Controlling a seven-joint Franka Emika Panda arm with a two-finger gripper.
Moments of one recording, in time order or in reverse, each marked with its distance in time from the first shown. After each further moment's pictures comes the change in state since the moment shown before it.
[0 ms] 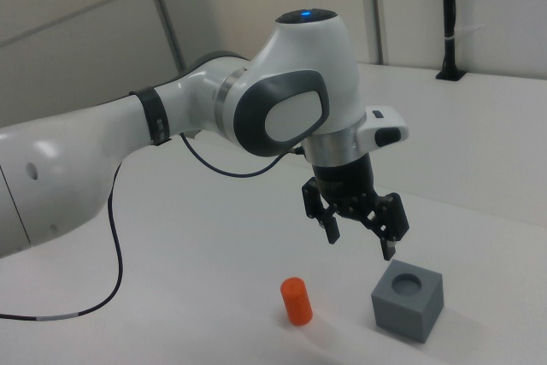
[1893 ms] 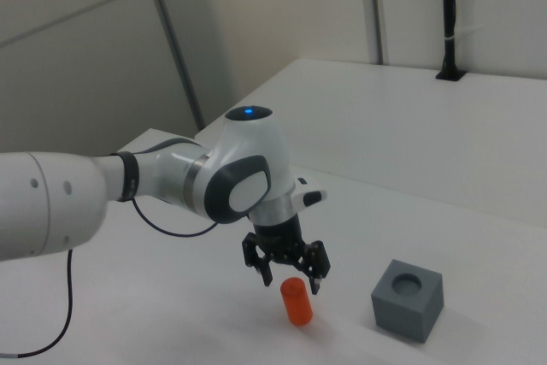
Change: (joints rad) arm 0.153 -0.008 0.092 -0.402 0.006 0.318 0.000
